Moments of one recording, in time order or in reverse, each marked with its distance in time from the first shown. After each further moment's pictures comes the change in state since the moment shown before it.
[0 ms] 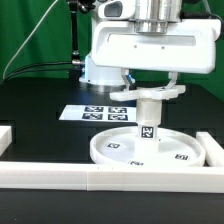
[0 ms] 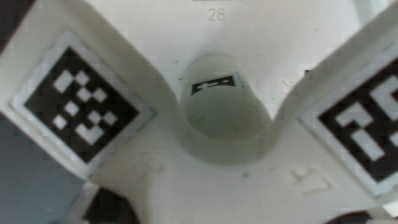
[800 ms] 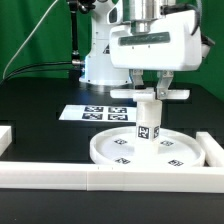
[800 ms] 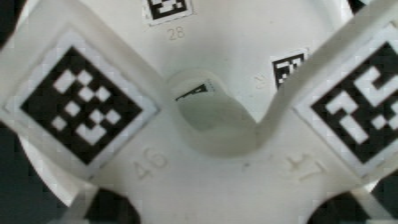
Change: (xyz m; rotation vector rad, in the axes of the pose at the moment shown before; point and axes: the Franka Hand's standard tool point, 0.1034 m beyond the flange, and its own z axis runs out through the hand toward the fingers) arm -0.001 -0.002 0.000 0.067 -0.058 0.732
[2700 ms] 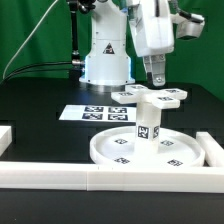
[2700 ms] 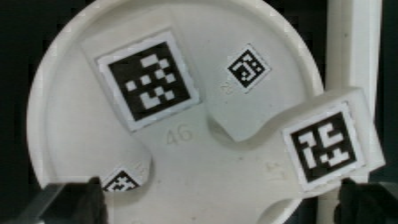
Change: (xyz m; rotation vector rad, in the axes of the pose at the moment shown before) arm -0.005 -0.009 -0.021 0.040 -0.081 0.254
